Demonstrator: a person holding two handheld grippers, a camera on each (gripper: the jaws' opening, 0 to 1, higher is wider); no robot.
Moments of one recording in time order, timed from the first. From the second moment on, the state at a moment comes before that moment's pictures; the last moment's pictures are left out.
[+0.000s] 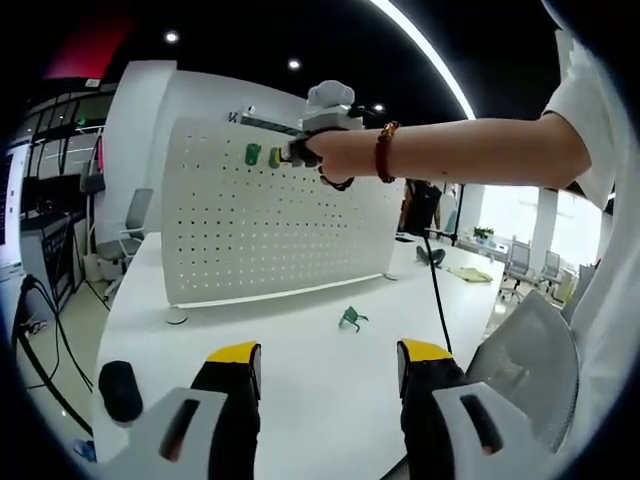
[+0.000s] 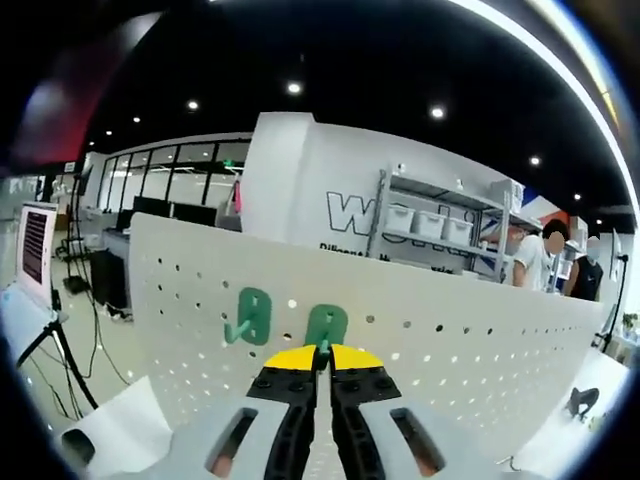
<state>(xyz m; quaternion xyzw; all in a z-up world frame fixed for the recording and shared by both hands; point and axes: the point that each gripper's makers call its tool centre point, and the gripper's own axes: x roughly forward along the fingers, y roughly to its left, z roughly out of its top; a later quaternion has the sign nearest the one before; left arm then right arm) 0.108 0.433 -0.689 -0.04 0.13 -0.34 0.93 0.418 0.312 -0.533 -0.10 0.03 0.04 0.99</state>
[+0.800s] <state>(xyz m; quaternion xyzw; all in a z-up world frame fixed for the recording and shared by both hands) 0.076 0.409 -0.675 -0.03 0.13 -0.34 0.93 0.389 0.303 -0.544 -0.06 0.05 0.09 0.99</state>
